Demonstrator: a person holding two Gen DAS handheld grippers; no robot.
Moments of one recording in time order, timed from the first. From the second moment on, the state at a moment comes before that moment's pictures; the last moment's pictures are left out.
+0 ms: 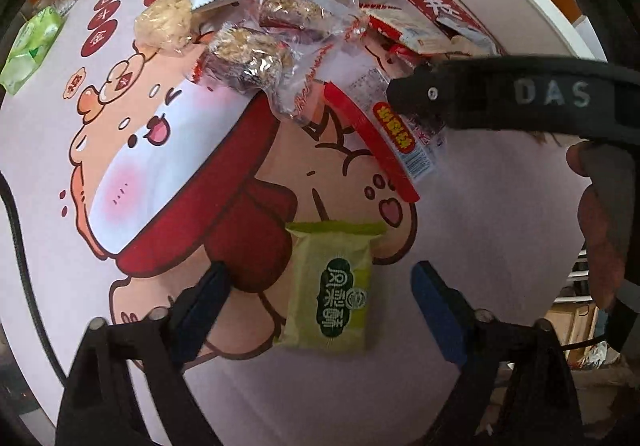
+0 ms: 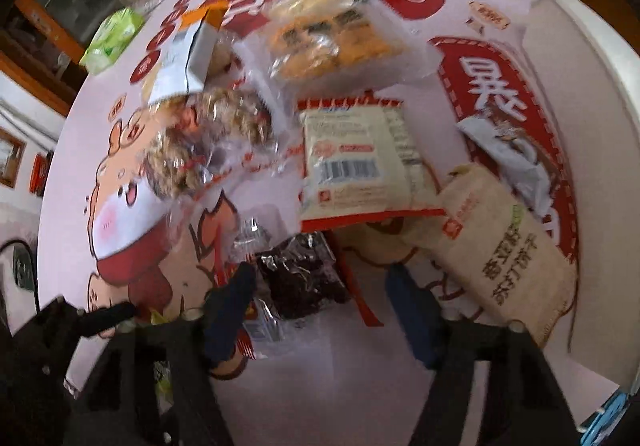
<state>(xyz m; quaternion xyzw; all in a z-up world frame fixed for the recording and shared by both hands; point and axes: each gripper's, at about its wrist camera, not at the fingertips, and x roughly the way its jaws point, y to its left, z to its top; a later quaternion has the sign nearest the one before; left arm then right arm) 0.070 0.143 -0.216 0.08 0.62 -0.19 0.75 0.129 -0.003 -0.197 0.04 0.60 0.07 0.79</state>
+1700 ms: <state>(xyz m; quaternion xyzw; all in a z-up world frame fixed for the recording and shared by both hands) 0.132 -0.081 -0.014 0.09 0.44 -0.25 0.86 0.058 -0.232 -0.033 0.11 0.38 -0.04 0.92</state>
